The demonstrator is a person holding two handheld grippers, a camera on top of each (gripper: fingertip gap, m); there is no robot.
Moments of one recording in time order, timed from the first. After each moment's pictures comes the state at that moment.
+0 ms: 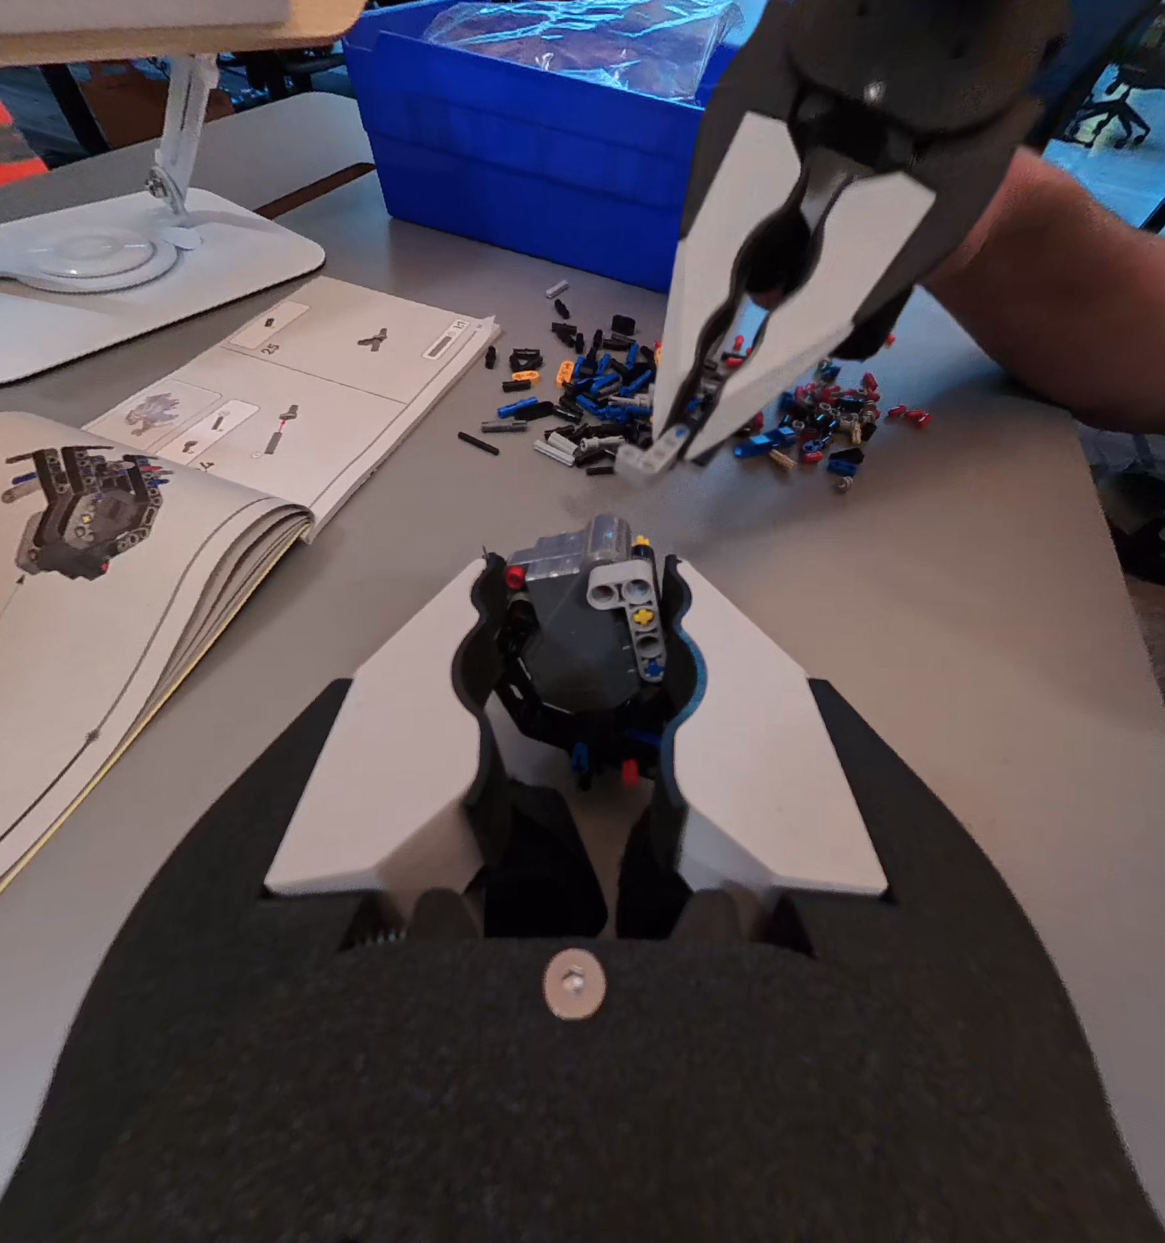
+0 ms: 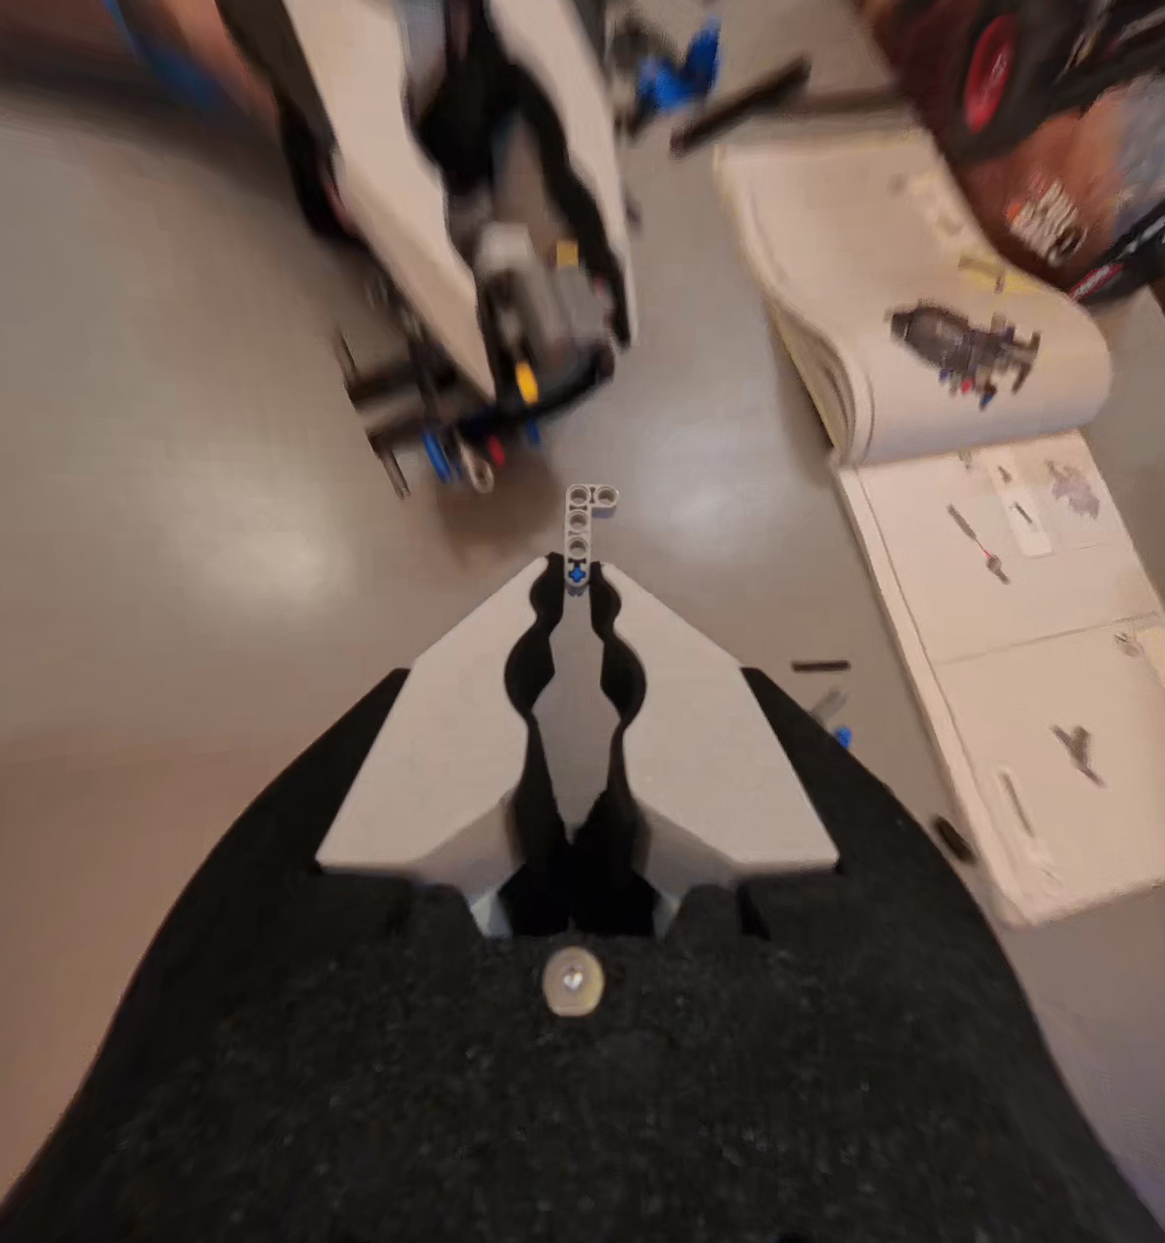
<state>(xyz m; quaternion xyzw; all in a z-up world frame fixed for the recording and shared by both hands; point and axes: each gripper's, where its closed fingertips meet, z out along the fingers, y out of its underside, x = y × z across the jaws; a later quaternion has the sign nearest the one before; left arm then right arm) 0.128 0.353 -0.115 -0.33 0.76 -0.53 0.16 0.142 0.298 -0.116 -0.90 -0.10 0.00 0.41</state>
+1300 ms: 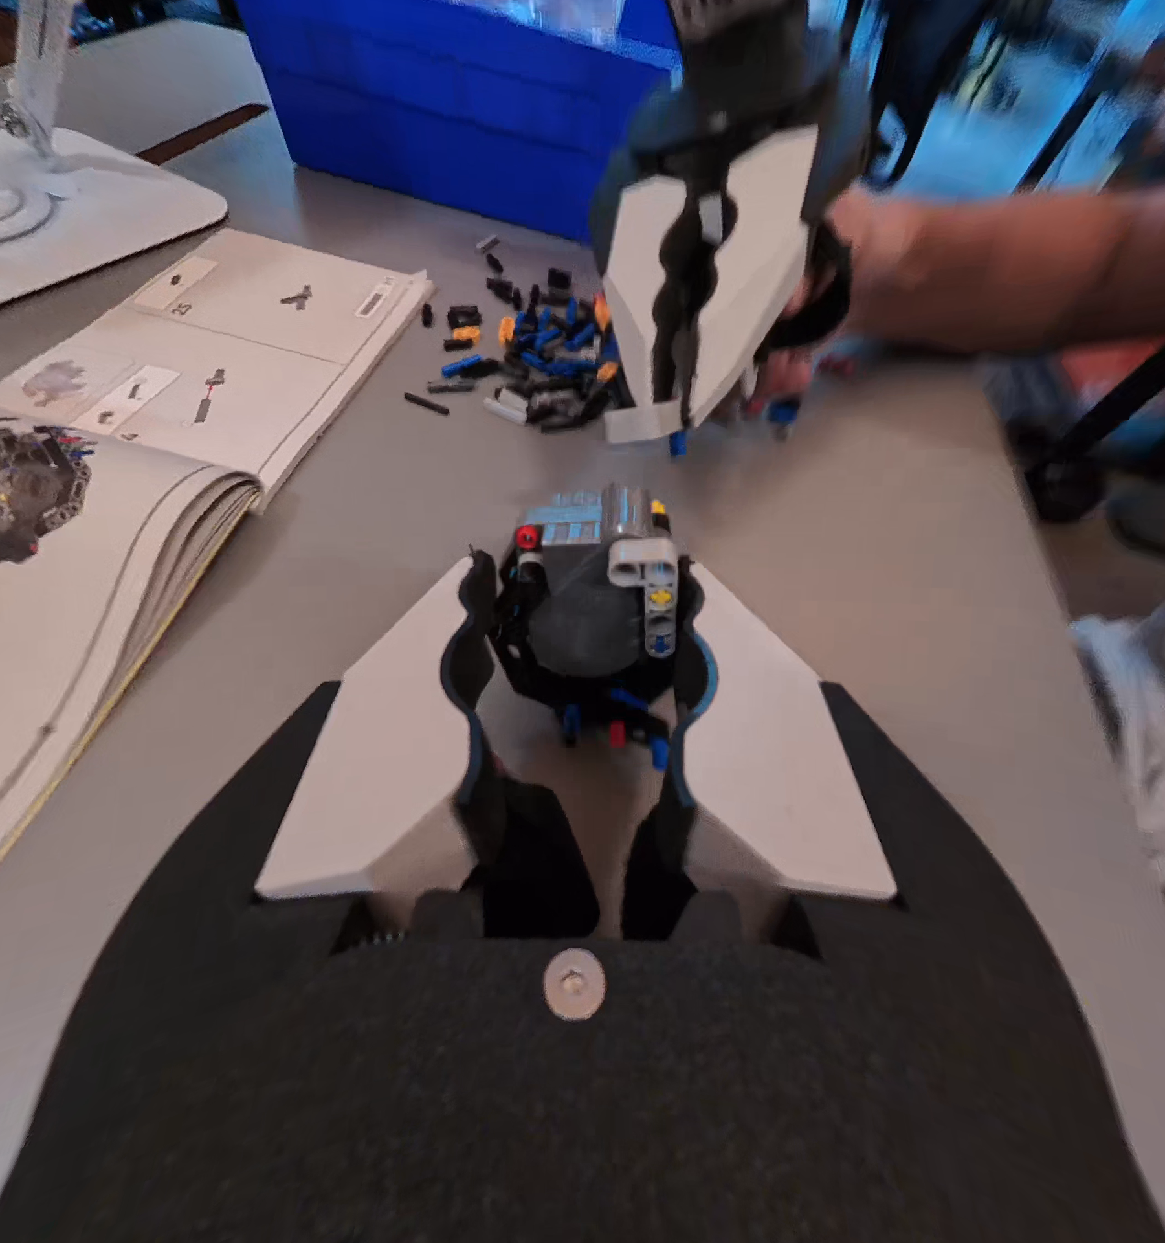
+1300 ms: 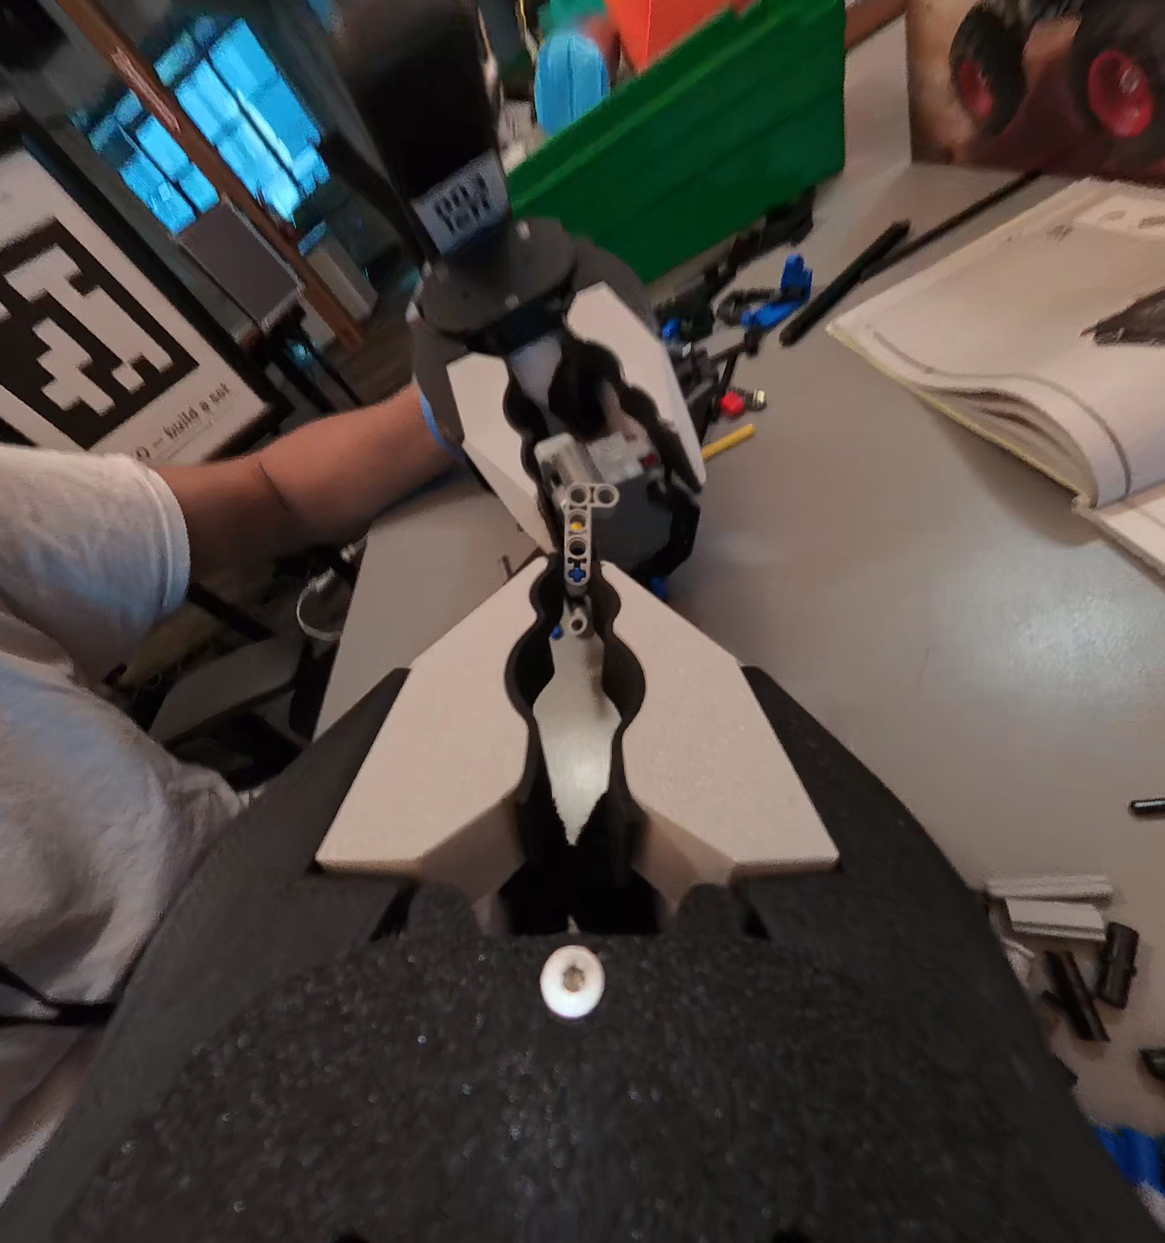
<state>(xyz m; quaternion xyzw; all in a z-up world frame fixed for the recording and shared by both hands) 0.113 0.363 -0.122 -0.29 0.79 -0.53 0.11 0.112 0.330 -0.095 -0.79 0.03 0.27 0.55</state>
